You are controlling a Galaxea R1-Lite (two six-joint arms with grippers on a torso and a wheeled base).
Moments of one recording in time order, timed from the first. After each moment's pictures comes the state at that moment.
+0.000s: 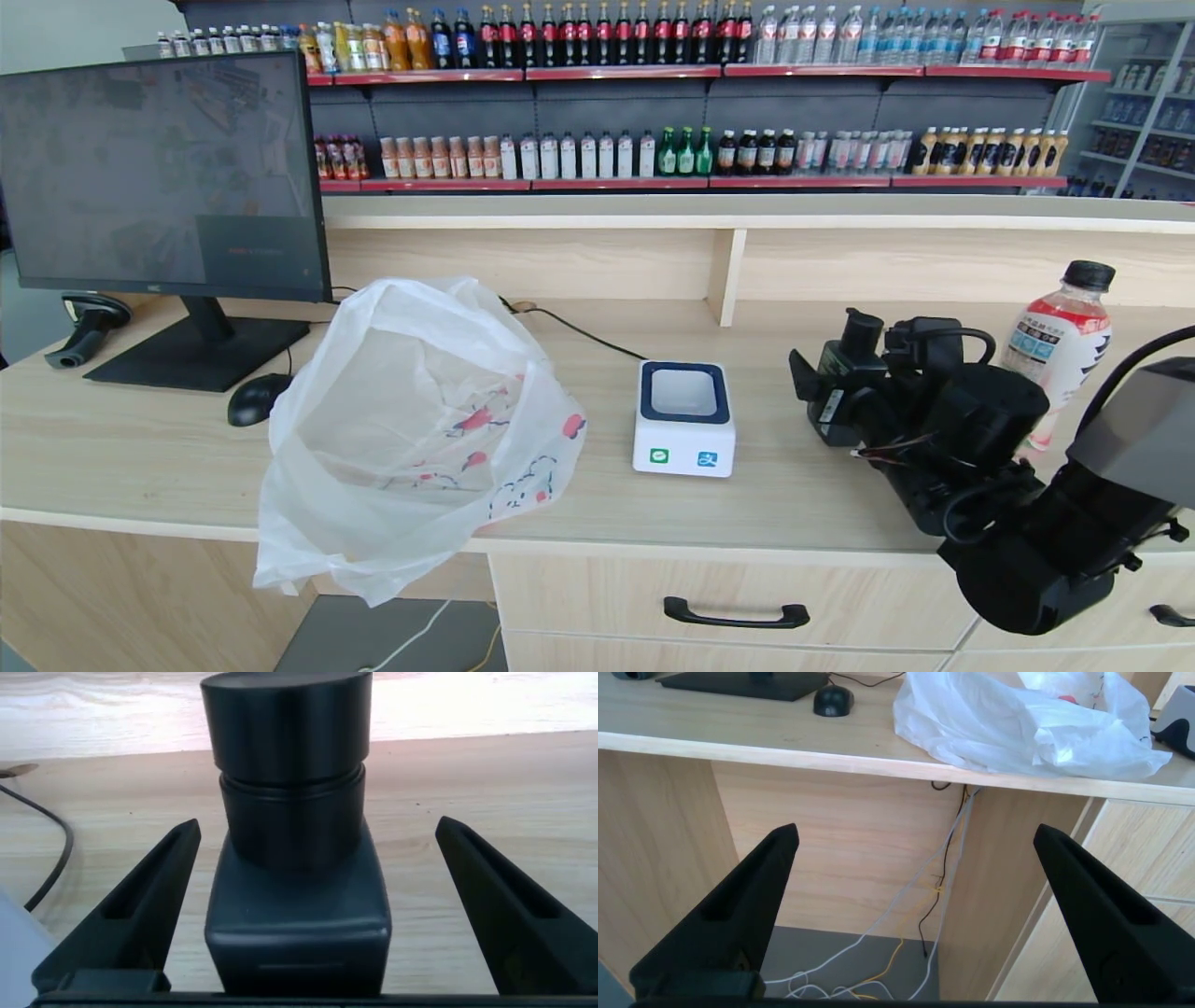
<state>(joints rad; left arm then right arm) 0.00 0.00 0.00 -0.01 0.00 0.00 0.31 2.08 -0.60 -1.57 -0.35 0.01</state>
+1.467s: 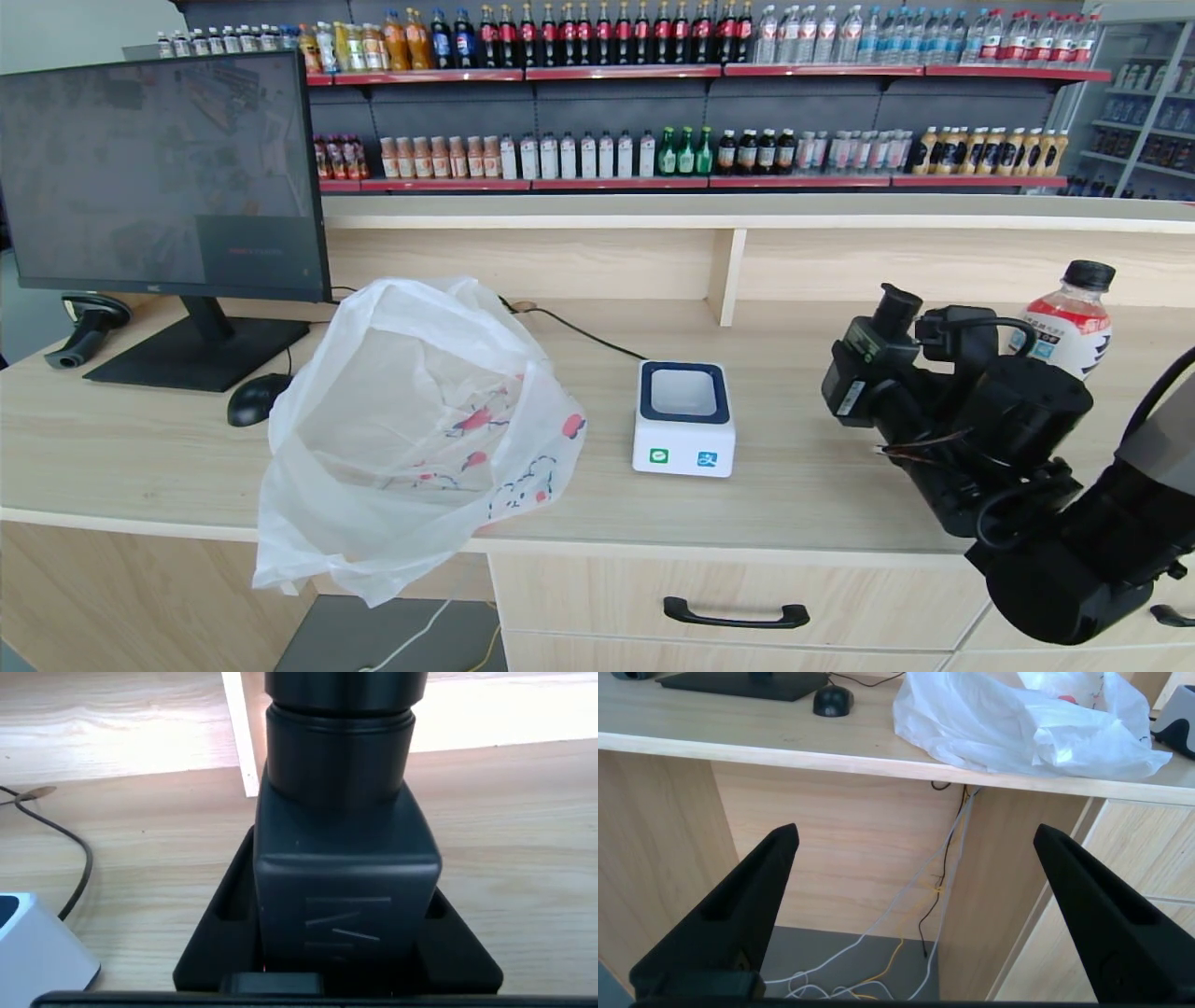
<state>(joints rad) 0.00 0.00 0.00 -0.01 0.00 0.00 0.31 2.00 -0.56 -1.57 -0.35 0.03</state>
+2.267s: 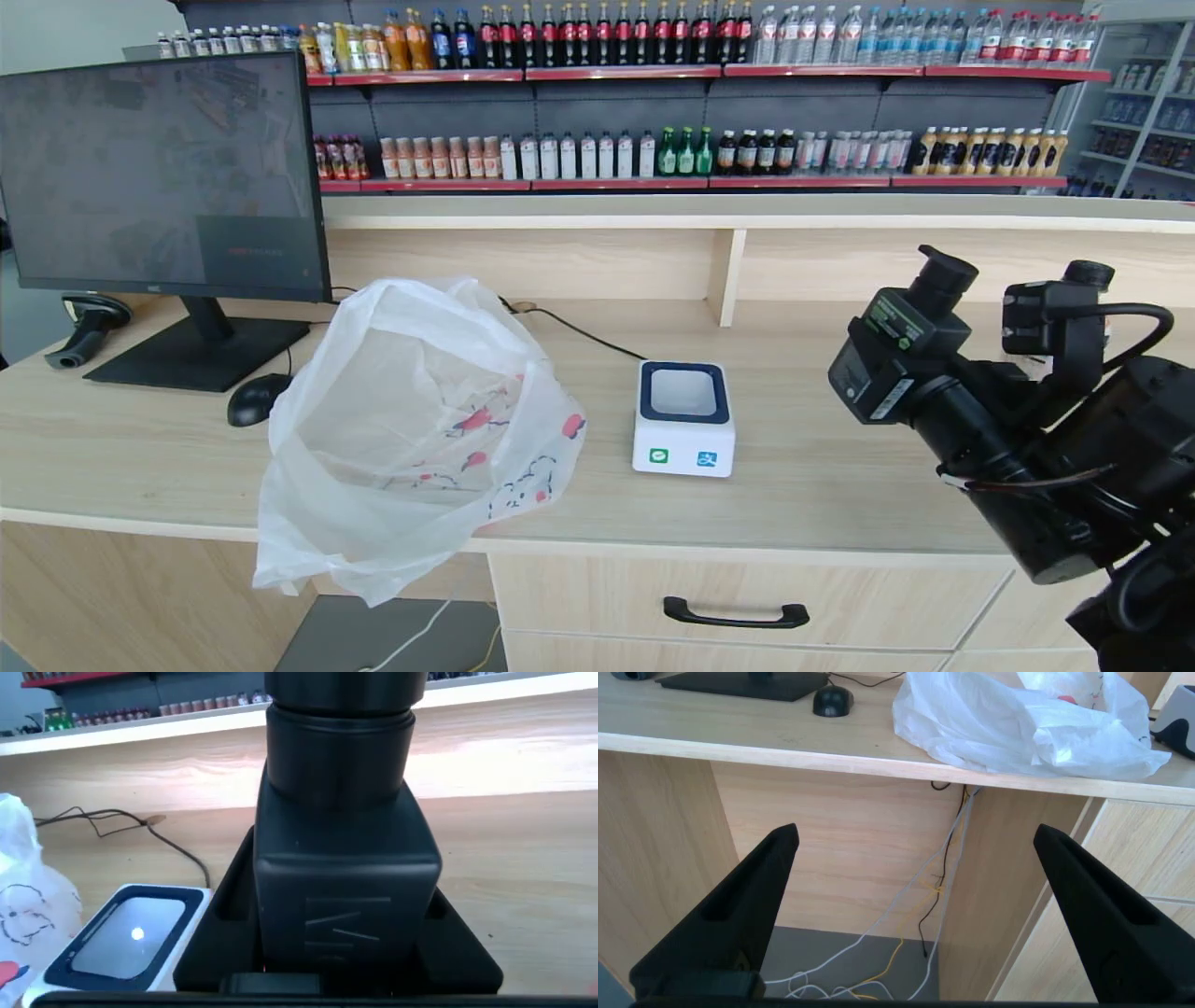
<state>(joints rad) 0.00 0.00 0.00 -0.01 0.00 0.00 0.46 1.75 -0.41 -1.57 -0.34 0.03</state>
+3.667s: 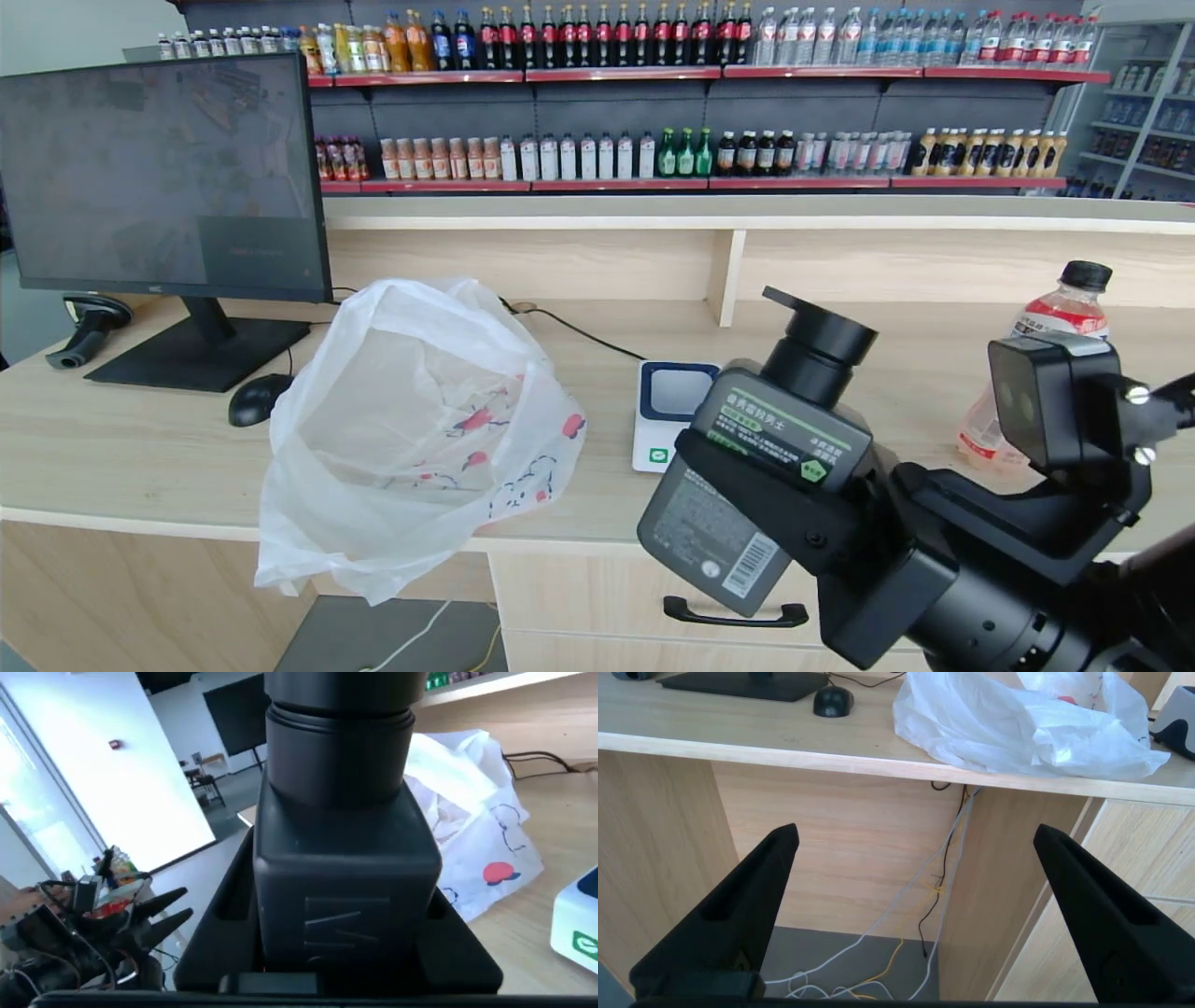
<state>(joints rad) 0.00 0.00 0.00 -0.01 0.00 0.00 0.92 1.61 -0.36 -1.57 0.08 0.39</state>
